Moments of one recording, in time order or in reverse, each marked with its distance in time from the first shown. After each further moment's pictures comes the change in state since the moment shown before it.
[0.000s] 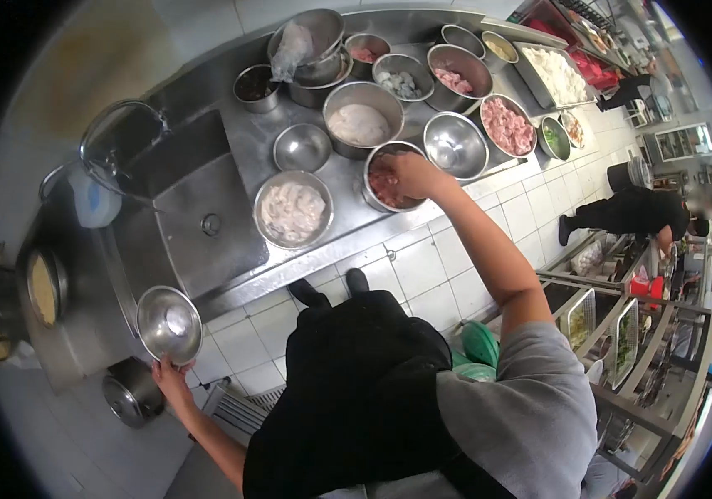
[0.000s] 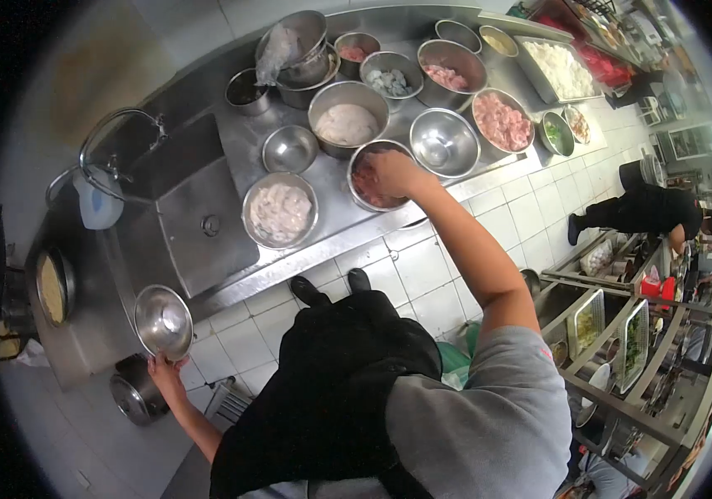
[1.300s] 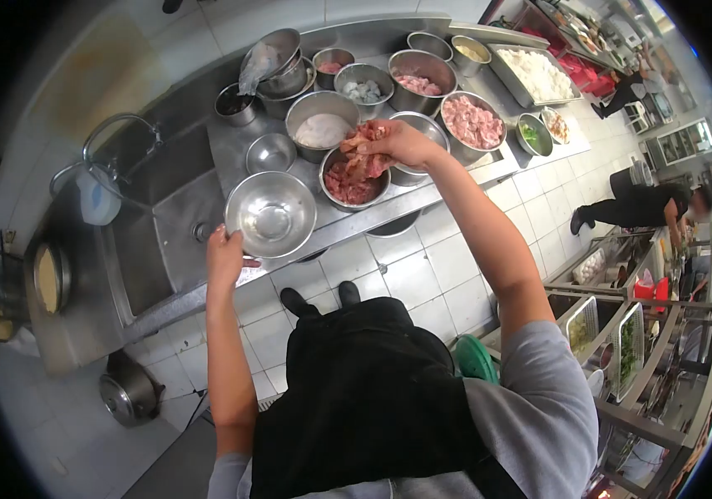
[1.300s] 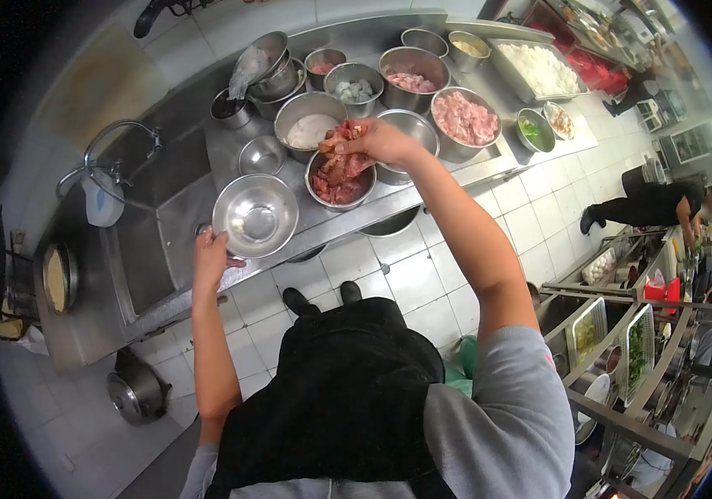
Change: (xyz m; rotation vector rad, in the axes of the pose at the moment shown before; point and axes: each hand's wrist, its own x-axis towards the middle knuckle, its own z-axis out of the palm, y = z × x) left_hand -0.086 0.083 0.304 0.239 -0.661 0.213; right_hand -0.049 0.024 -0.080 1.118 -0.063 -0.104
